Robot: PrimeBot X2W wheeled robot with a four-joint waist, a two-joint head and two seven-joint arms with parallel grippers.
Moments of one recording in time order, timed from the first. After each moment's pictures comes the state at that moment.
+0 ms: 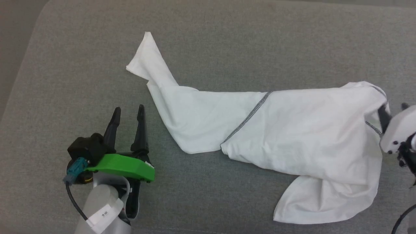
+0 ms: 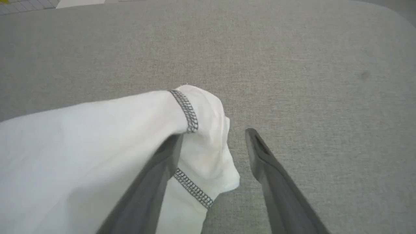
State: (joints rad) left arm -0.26 0.05 -0.05 0.24 -0.34 -0.11 -0.26; right arm -0.40 -0.20 -0.29 0.24 0.15 0.13 0.53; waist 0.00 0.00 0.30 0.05
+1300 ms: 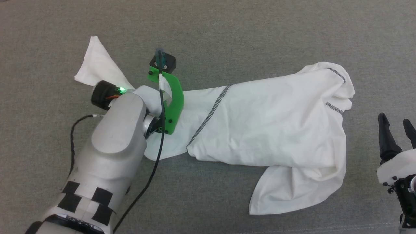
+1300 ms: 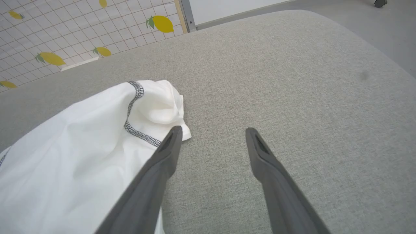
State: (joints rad) left arm -0.86 0.15 -0.48 0.71 -0.27 -0.10 0.78; right arm -0.14 -0.05 -0.35 -0.05 0.27 0.13 0.29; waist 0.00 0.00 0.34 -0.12
